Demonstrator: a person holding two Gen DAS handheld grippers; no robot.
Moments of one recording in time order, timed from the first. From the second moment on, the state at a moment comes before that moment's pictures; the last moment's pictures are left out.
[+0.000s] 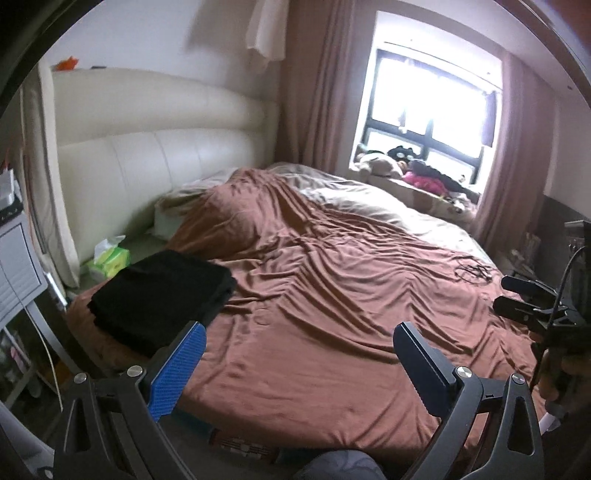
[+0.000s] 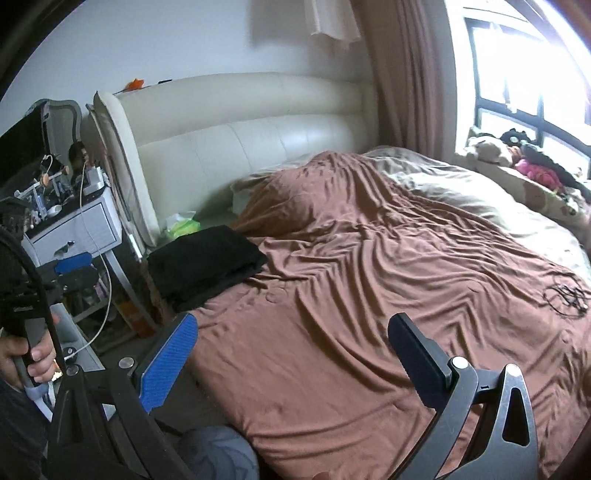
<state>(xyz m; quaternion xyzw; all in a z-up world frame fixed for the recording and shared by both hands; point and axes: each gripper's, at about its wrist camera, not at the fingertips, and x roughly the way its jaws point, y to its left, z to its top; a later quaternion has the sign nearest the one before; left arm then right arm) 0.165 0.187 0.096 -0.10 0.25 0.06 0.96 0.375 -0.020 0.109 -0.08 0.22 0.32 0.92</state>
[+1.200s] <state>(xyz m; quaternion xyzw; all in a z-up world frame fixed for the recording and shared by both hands) 0.058 0.060 0.066 -0.06 0.21 -0.01 0.97 0.174 -0.125 0.045 -0.04 0.17 0.22 0.96</state>
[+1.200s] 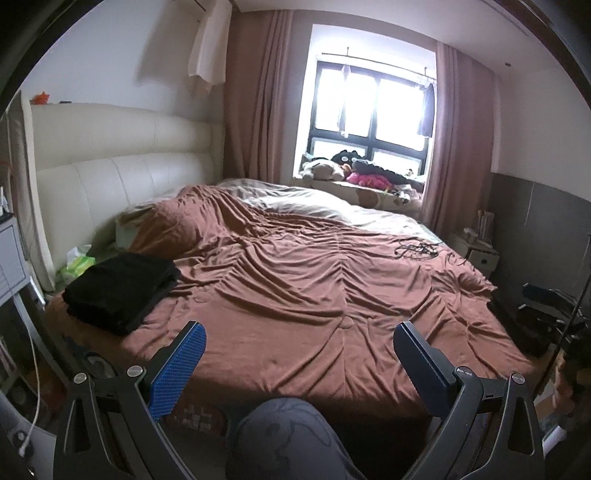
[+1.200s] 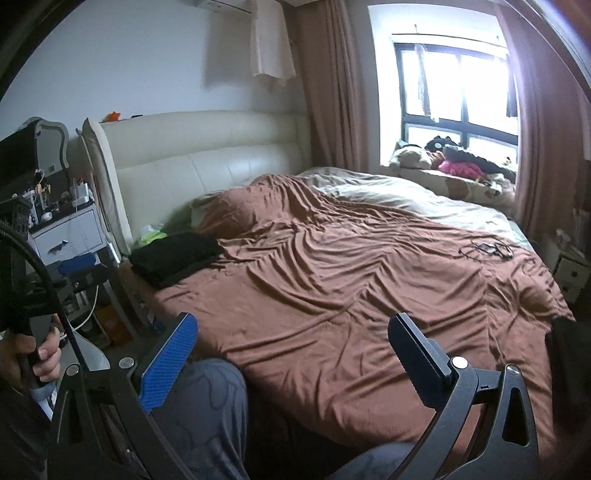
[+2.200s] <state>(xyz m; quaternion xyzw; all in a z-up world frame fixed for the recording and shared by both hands) 0.009 0.037 0.028 -0.04 0.22 -0.01 0.98 0.121 -0.134 0.014 -0.03 0.19 0.21 0.96</state>
